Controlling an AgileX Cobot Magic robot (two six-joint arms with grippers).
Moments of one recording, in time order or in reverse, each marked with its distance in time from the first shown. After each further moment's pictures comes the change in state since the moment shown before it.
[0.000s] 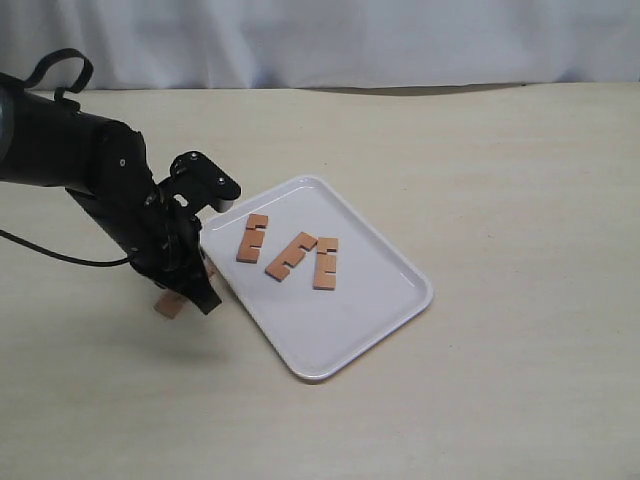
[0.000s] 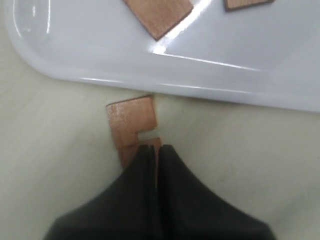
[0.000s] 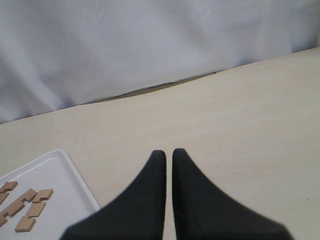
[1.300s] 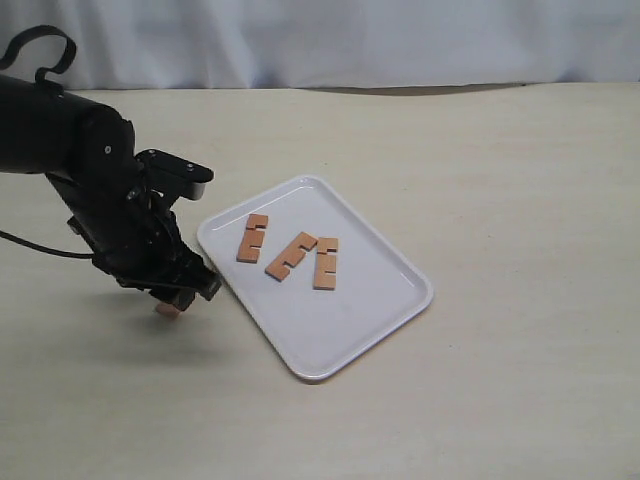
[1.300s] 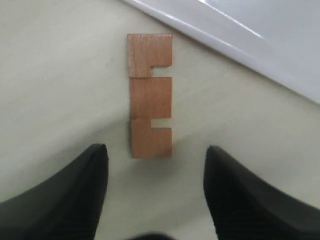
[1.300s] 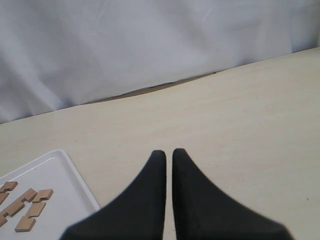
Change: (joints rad) left arm 0.000 -0.060 0.000 0.068 0.164 -0.415; right arm 0.000 0.000 0.000 0.000 0.000 0.000
